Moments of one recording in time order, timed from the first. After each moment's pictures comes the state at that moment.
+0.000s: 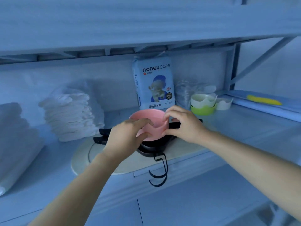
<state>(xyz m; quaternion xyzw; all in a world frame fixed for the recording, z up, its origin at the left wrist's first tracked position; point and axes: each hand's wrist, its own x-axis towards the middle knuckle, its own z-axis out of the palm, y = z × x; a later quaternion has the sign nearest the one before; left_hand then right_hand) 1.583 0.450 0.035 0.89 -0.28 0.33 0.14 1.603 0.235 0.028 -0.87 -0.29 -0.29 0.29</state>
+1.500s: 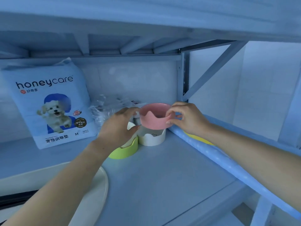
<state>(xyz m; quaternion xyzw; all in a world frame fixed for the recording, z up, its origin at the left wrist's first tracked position) 1.819 0.046 0.049 0.88 -0.31 0.29 0.21 1.785 -0.196 0.052 -0.89 -0.20 -0.33 0.26</state>
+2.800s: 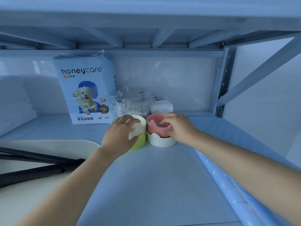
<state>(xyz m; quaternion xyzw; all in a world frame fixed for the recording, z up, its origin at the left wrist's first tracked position) 1.804 0.028 0.006 0.94 -0.10 0.29 0.14 1.856 -0.191 0.028 -0.93 -0.29 -0.19 0.15</state>
